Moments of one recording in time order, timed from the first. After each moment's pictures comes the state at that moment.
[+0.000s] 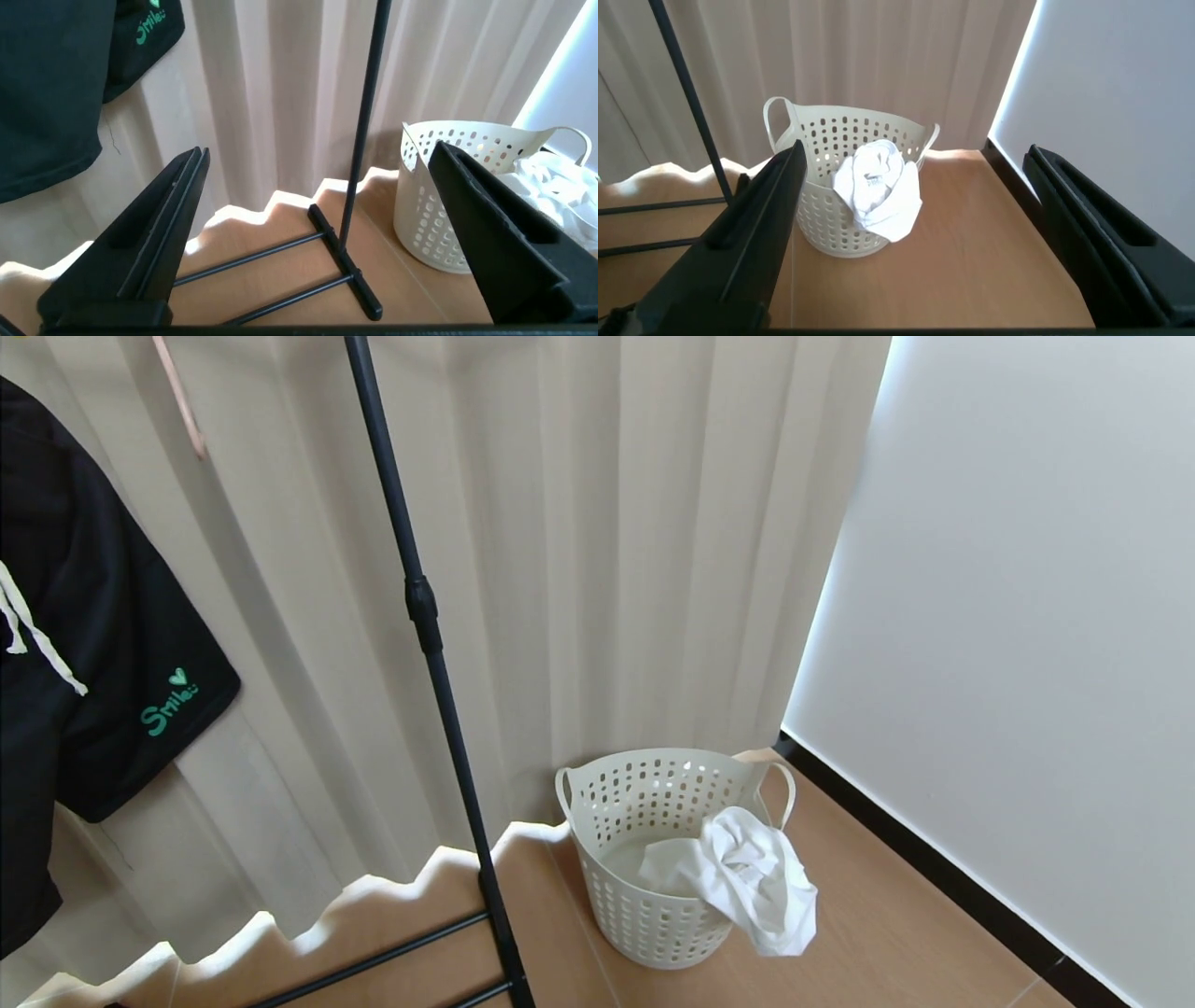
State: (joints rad) left arm 0.00 0.01 0.00 -0.02 0.05 0.00; right arm 0.00 0.00 0.00 -0.01 0.18 -0.03
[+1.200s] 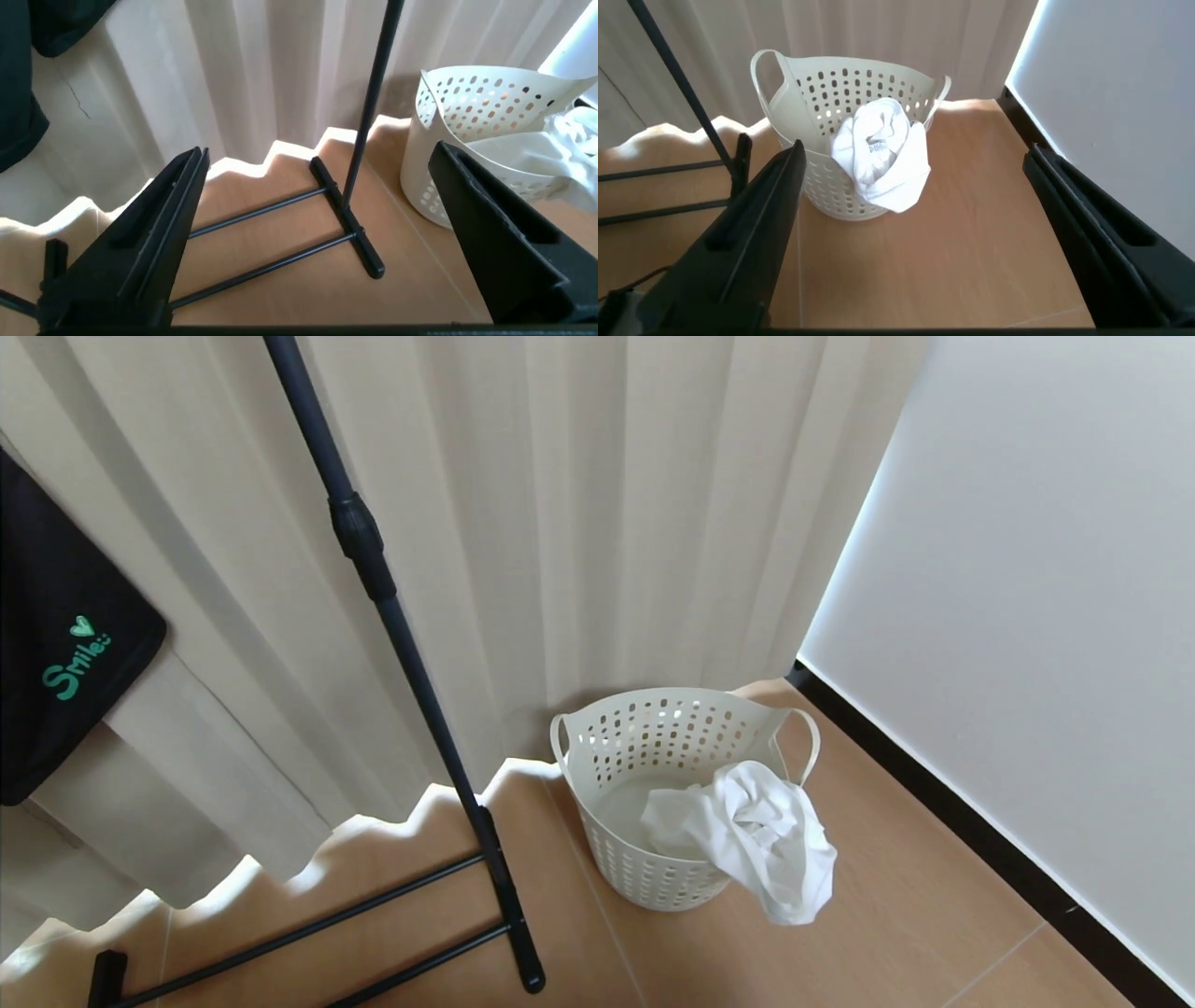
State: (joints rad) left arm 0.00 0.01 0.00 -0.02 0.05 -0.01; right arm 0.00 0.00 0.00 -0.01 0.18 -0.03
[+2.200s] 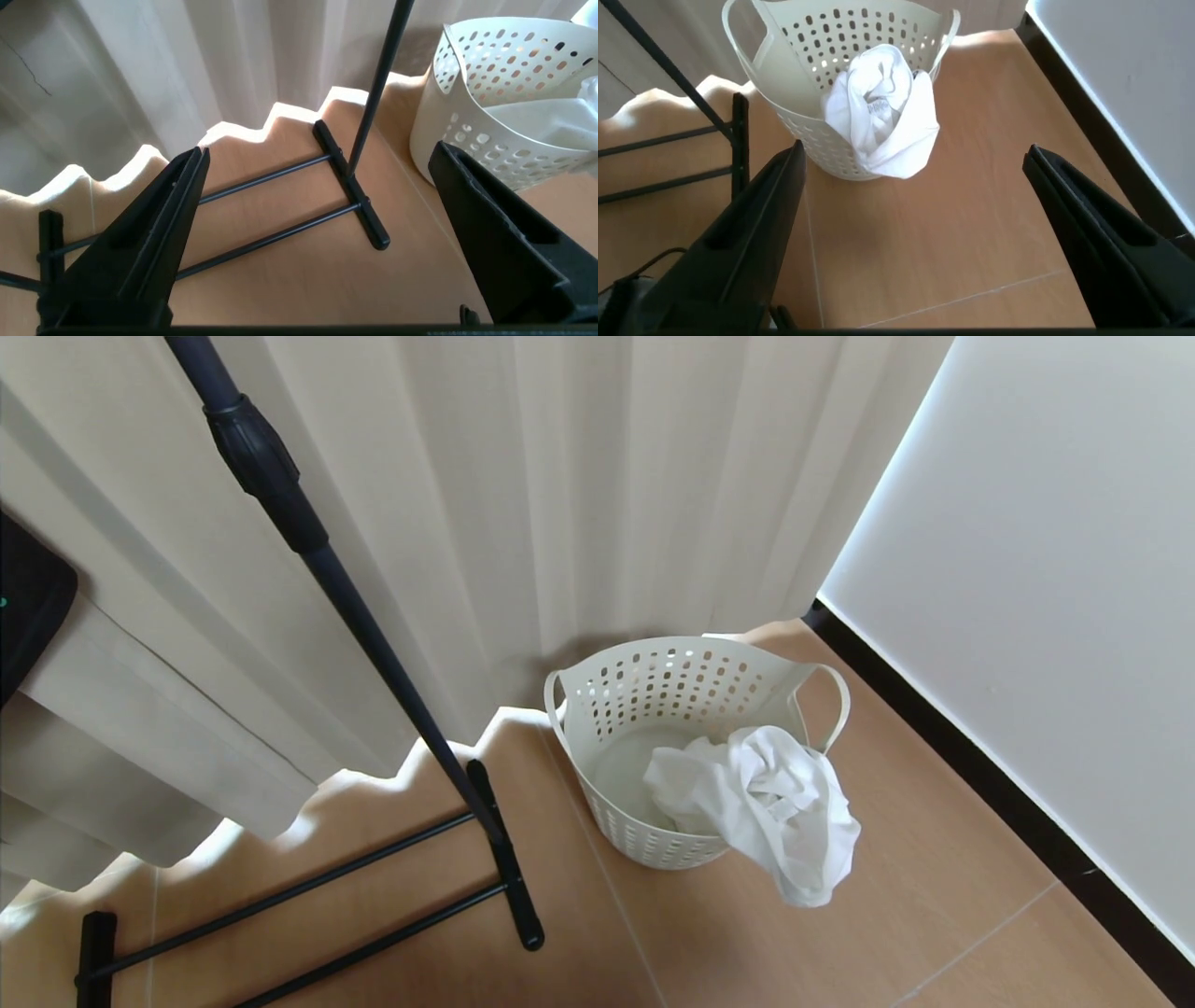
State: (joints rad) left arm 0.00 0.01 0.00 -0.02 0.05 -0.01; right arm 0.01 0.06 -0.01 0.00 0.16 0.03
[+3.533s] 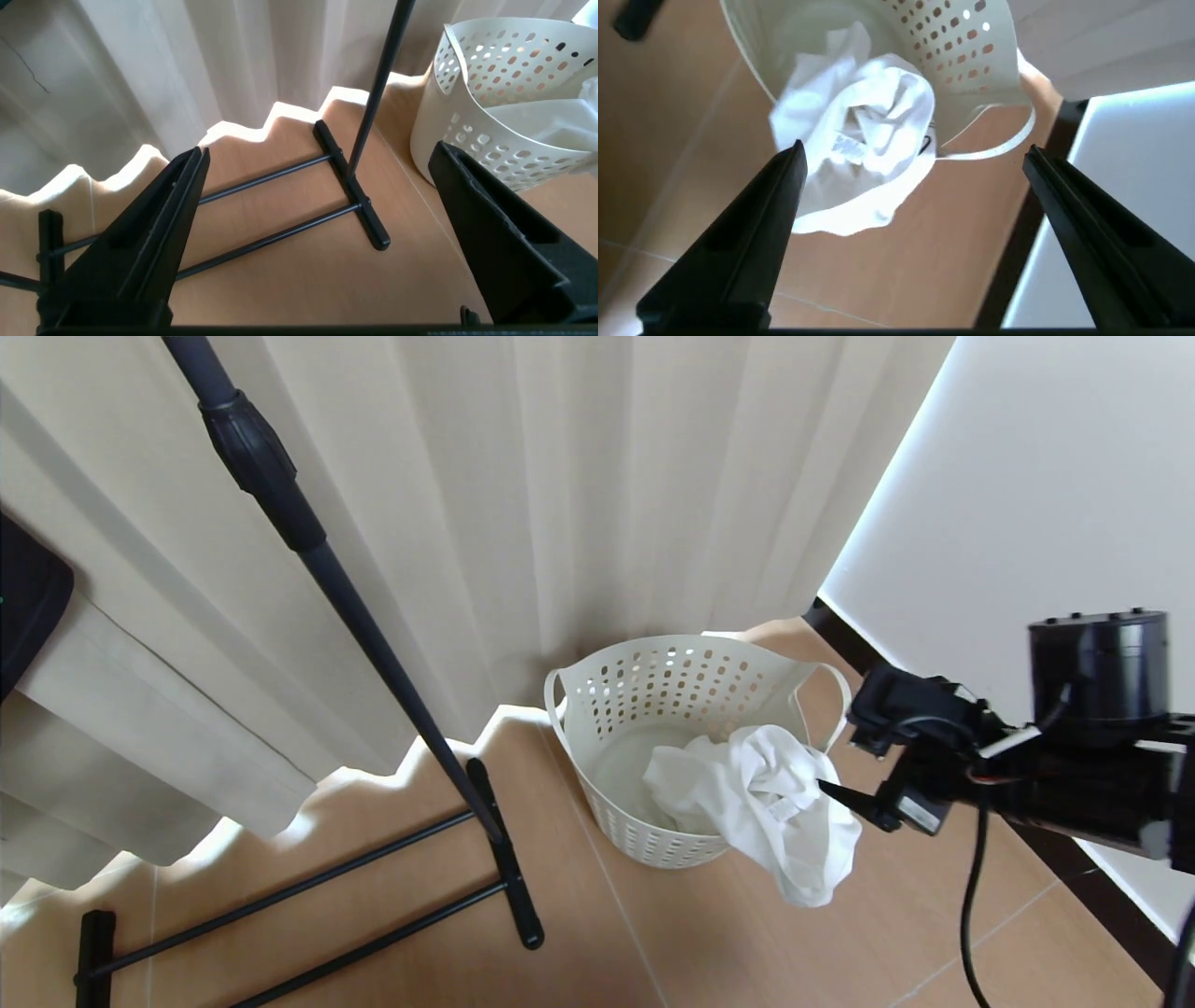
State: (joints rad) left arm 0.00 0.01 0.00 -0.02 0.05 -0.01; right arm 0.37 1.59 -0.78 -0.31 -0.09 -0.76
